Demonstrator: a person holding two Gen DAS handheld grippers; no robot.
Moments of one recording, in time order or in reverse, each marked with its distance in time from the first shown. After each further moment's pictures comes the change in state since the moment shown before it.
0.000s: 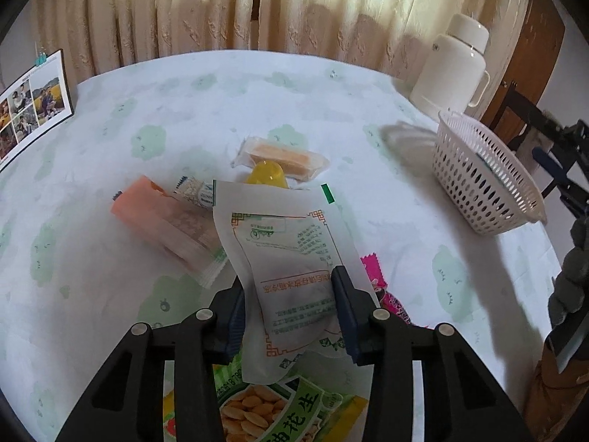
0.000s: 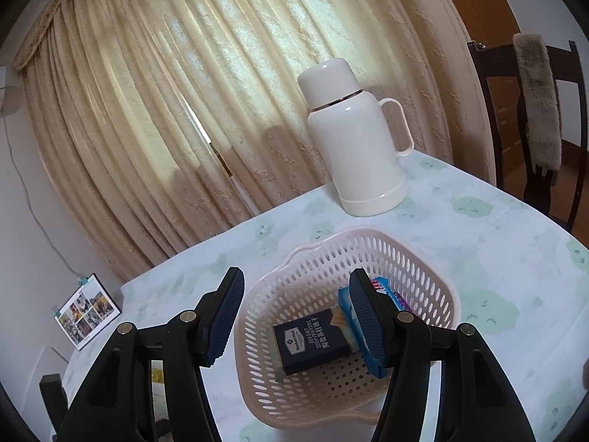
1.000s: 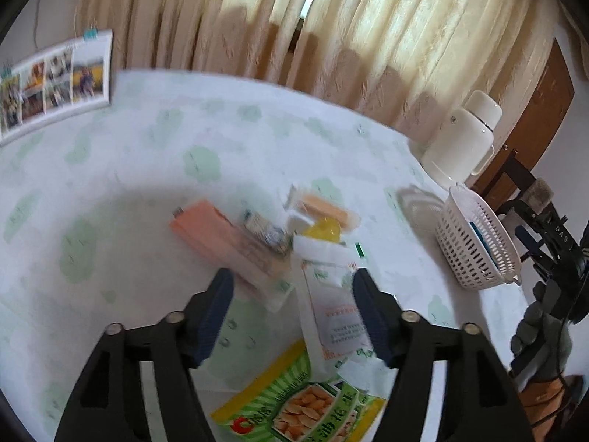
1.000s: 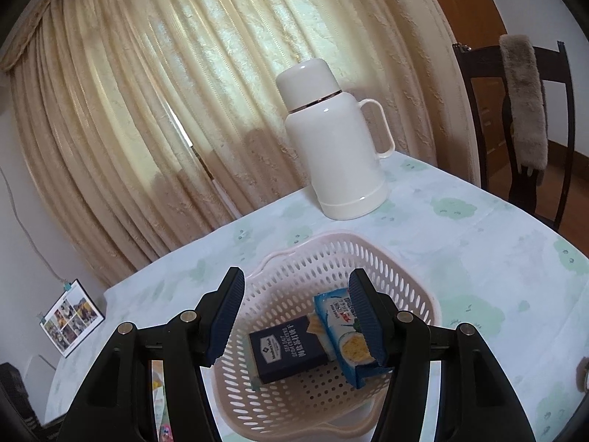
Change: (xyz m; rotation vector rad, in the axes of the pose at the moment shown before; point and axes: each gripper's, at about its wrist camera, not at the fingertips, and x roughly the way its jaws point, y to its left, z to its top) left arm -0.029 0.059 0.010 -0.182 -0.097 -0.082; right arm 0.008 -0.010 0.001 0.006 -0.010 -0.068
